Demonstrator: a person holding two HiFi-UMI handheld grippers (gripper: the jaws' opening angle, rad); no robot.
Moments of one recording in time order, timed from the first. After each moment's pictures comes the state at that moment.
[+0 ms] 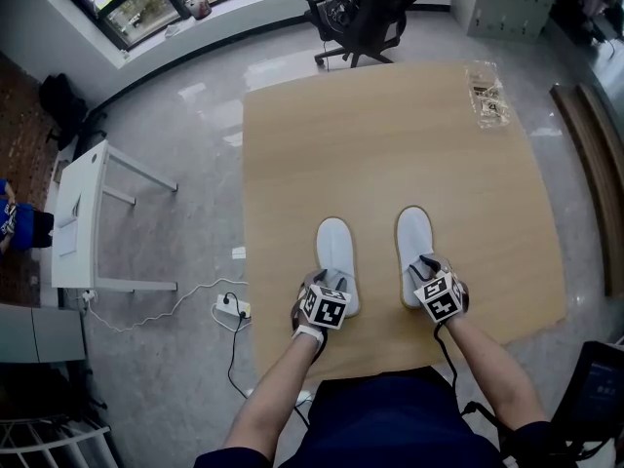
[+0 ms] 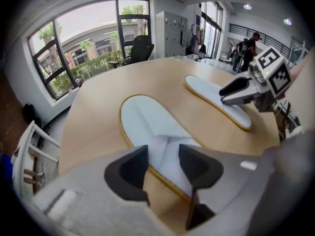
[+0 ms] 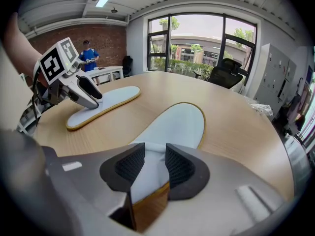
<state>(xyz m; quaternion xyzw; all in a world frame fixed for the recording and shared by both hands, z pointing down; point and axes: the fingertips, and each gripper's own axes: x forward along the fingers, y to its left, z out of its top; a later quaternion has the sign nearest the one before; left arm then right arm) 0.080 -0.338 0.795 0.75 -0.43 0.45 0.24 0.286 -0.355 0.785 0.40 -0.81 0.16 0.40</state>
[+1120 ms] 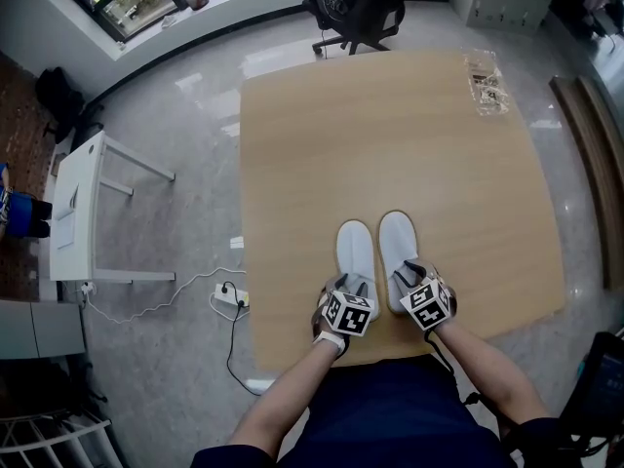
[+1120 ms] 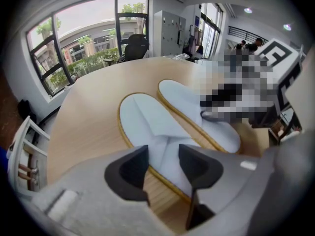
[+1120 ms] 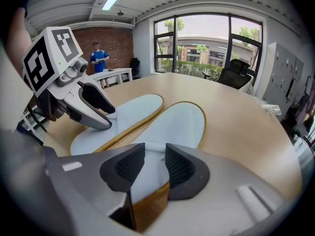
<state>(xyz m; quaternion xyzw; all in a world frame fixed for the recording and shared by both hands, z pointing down) 0.135 -0.286 0.797 0.76 -0.41 0.44 0.25 0.241 -0.308 0.784 0.36 -0.83 0.16 0.39</state>
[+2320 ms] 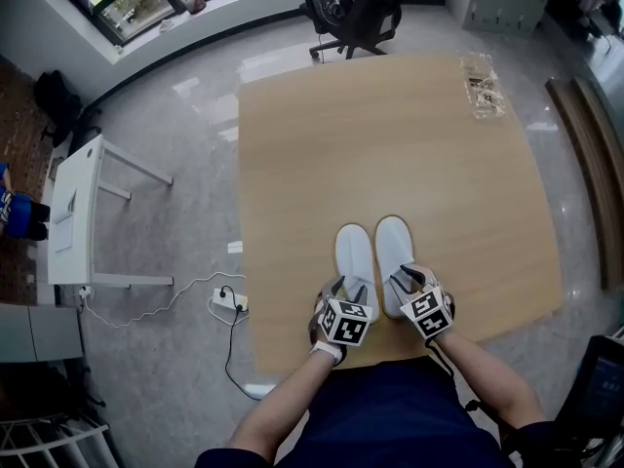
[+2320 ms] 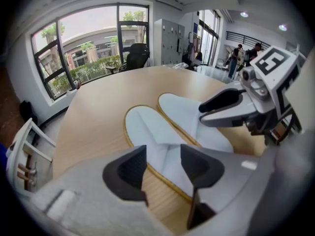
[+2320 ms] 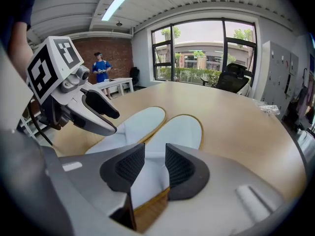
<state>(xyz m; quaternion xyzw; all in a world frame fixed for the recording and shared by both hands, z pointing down) 0.136 -0.287 0.766 0.77 -0.42 0.41 0.23 0.232 -0.303 0.755 0.37 -0.85 0.16 0.34</state>
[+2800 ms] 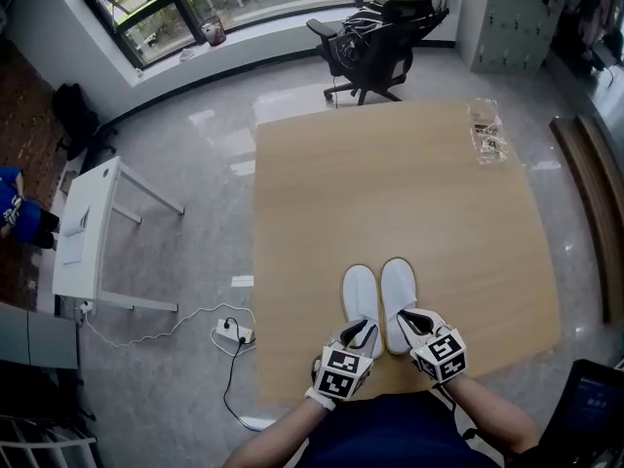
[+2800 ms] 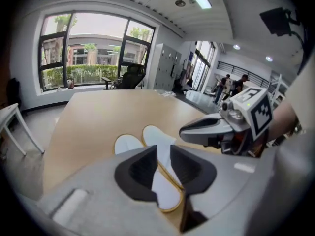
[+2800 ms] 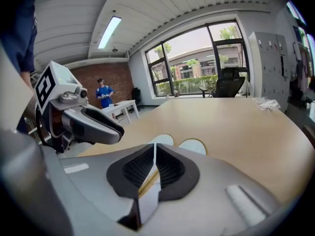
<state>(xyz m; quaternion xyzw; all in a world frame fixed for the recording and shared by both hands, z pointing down) 0.165 -0.275 0.658 0.84 -0.39 0.27 0.26 0.223 -0.294 0.670 0.37 -0.88 0.22 0.20</state>
